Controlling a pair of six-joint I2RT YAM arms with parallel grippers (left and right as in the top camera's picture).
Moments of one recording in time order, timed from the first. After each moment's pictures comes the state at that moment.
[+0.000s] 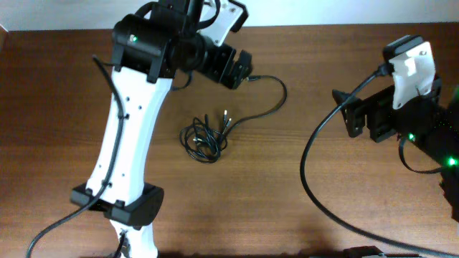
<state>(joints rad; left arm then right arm) -0.39 2.00 2.58 -1.52 0.30 0.14 0.10 1.18 1.80 -1.12 -0.28 -0.26</state>
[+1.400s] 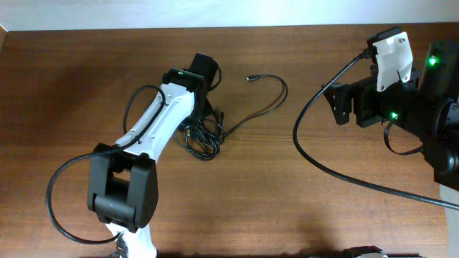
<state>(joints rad) -0.34 1.97 1.58 -1.06 -0.22 -0.87 0.10 1.29 1.80 -1.16 -0.28 -0.15</state>
